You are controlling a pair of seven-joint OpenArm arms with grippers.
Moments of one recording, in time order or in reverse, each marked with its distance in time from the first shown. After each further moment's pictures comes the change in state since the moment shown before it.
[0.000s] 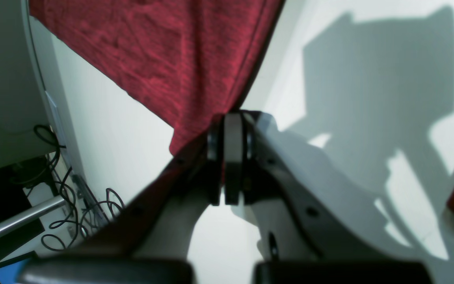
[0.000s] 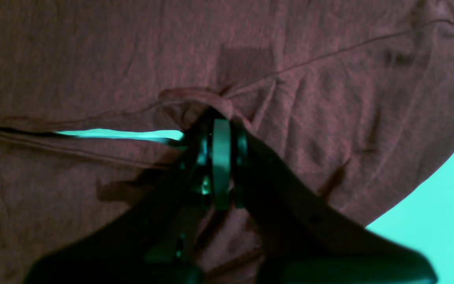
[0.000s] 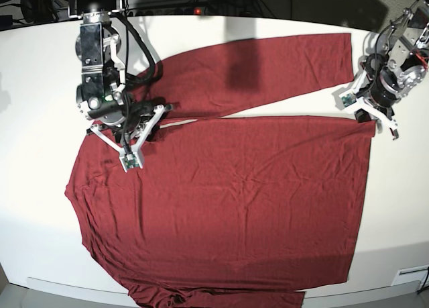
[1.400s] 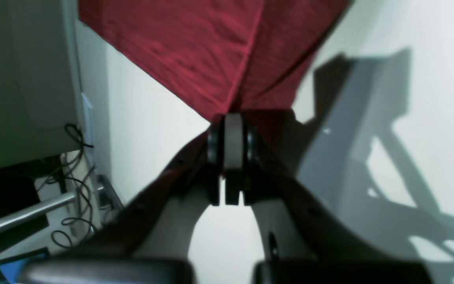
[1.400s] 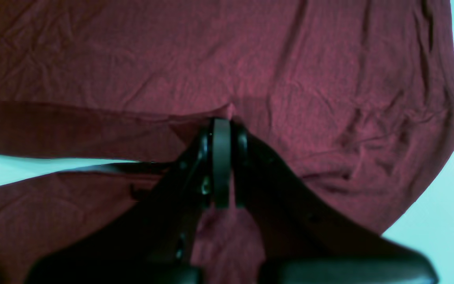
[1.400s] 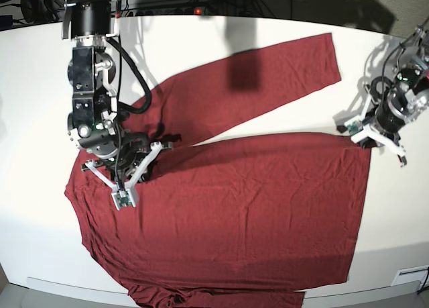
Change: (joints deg) left arm -6.6 -3.7 0.5 7.7 -10.0 4.6 3.2; right arm 8.0 0.9 0.0 0.5 3.3 0.0 3.1
